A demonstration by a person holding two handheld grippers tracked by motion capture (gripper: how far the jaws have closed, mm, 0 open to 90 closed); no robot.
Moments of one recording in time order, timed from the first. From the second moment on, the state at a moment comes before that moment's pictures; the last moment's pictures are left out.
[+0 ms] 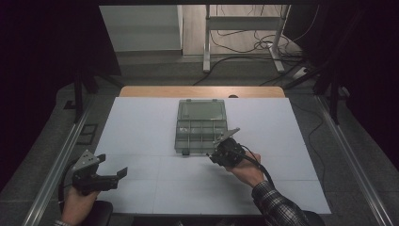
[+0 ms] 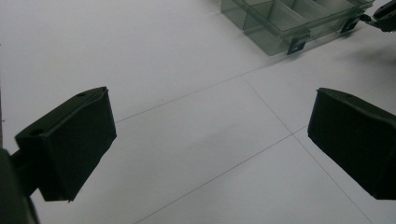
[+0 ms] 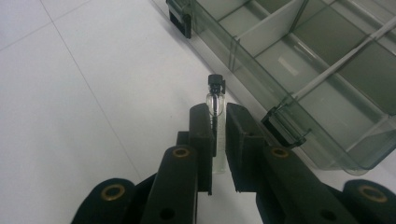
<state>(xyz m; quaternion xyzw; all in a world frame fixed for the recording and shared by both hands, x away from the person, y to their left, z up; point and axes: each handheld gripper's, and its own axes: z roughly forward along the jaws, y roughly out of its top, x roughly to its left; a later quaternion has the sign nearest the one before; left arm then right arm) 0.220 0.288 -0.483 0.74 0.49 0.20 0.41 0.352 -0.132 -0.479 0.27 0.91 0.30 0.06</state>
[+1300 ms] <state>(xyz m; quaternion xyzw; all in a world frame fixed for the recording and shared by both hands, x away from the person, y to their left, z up) 0.221 0.288 -0.483 0.74 0.49 0.20 0.41 0.379 -0.137 -0.466 0.30 0.90 0.32 0.09</state>
